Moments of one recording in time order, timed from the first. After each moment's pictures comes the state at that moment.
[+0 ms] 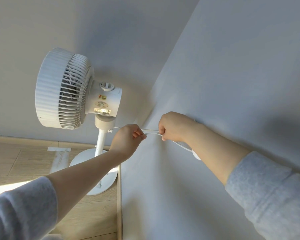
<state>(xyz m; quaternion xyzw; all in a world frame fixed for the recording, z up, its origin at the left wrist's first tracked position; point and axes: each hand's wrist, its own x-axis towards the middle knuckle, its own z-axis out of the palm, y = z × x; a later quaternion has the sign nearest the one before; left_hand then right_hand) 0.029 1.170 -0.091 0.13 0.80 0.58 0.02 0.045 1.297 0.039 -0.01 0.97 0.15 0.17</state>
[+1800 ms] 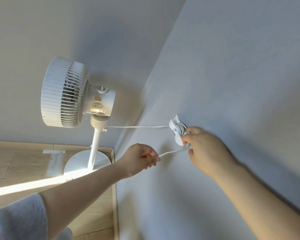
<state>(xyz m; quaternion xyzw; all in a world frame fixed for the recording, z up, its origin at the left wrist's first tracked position) 0.122 1.165 -0.055 0.27 0.67 0.65 0.23 0.201 1.305 0.091 0.06 0.98 0.18 0.01</state>
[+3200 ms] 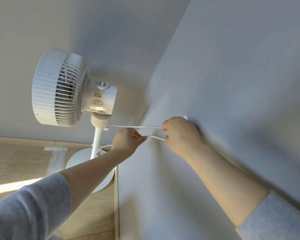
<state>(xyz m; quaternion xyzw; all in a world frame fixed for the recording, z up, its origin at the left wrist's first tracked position) 0.043 1.189 -0.091 0.05 0.82 0.56 0.09 0.113 1.285 0.054 0.05 0.99 0.15 0.04</state>
